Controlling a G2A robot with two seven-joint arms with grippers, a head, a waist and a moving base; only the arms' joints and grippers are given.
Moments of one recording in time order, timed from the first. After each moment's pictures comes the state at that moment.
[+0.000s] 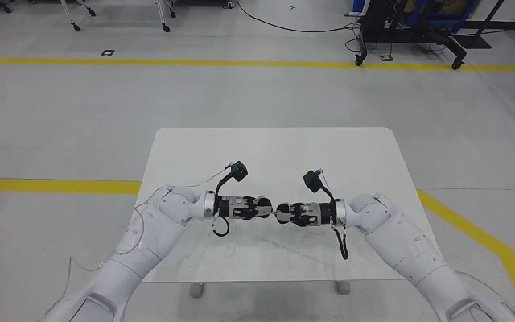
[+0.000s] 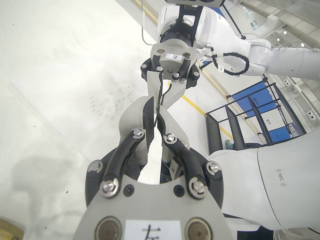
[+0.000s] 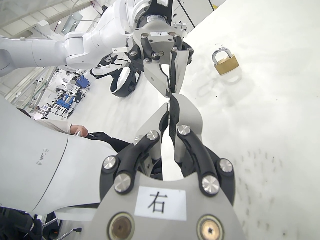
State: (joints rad) left arm 0.90 -1.20 -0.82 -1.08 -0.04 -0.87 -0.93; right arm -1.06 -1.05 0.86 -1.18 0.03 -0.97 0.80
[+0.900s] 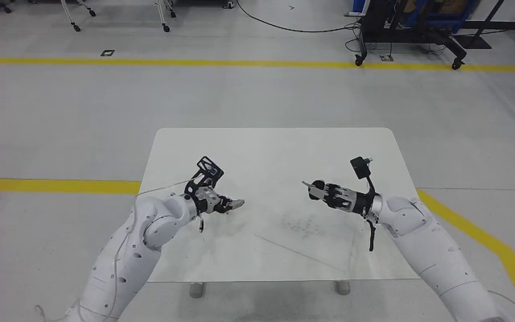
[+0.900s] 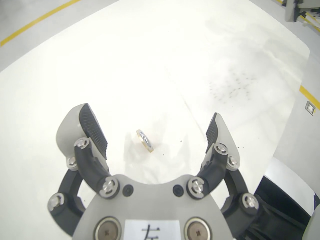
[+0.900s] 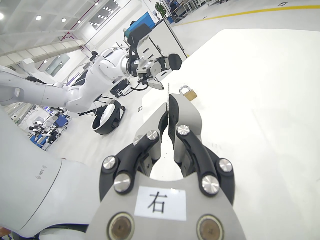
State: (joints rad) left arm 1.21 -1.10 -1.12 -1.53 0.94 -0.44 -0.58; right arm -1.19 -0.97 1.12 -1.21 0.00 -1.01 0.63
